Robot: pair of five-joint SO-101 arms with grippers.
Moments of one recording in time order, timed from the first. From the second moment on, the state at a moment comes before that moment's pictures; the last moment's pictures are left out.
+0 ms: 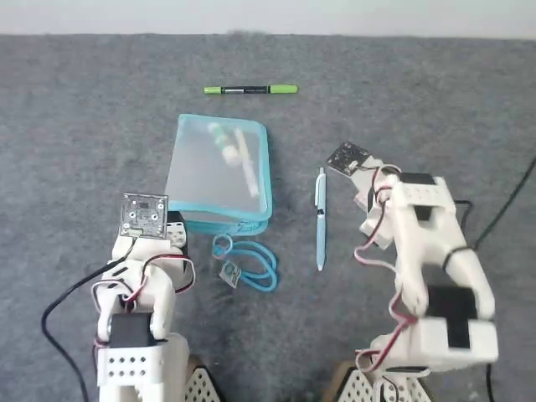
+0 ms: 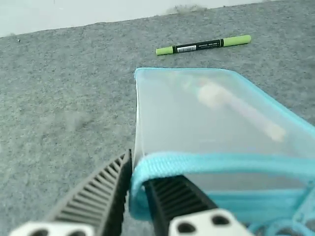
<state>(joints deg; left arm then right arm) -8.5 -91.0 89.8 44.7 -2.7 -0.3 3.6 32.5 55.5 49.2</state>
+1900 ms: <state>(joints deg) 11.4 -91.0 94.1 38.8 -2.7 -37.6 -4.0 6.5 95.2 16.6</state>
